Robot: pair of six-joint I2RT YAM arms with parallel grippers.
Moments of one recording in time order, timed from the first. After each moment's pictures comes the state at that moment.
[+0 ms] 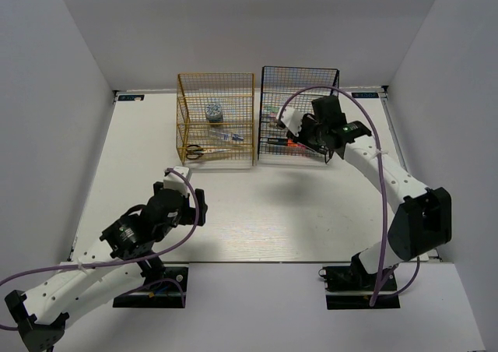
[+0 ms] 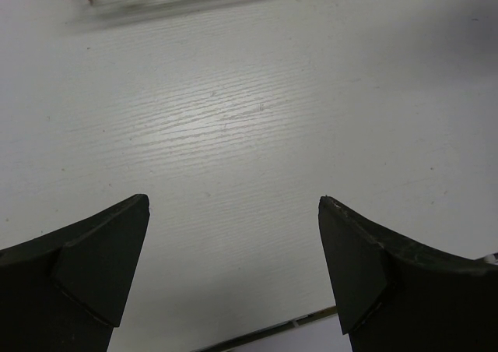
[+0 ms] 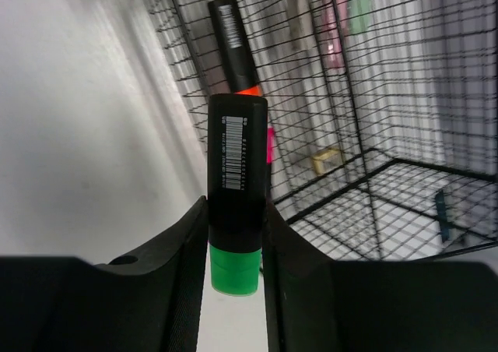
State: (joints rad) left arm -0.85 0.57 0.61 -0.68 -0.42 -0.43; right arm 0.44 1.49 1.29 -0.59 -0.19 -0.81
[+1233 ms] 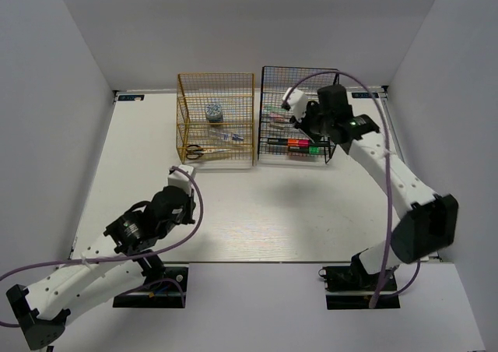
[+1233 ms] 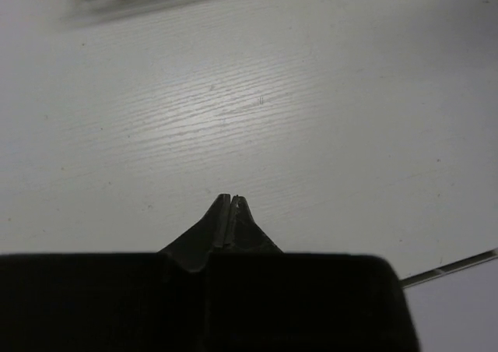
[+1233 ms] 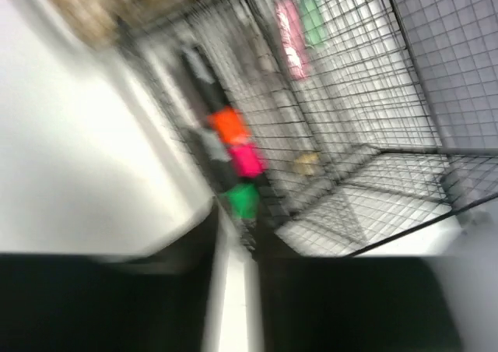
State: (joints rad) left arm -0.85 0.61 0.62 -0.68 -0.41 -0.42; right arm 0.44 1.52 1.39 -0.57 -0.14 -0.73
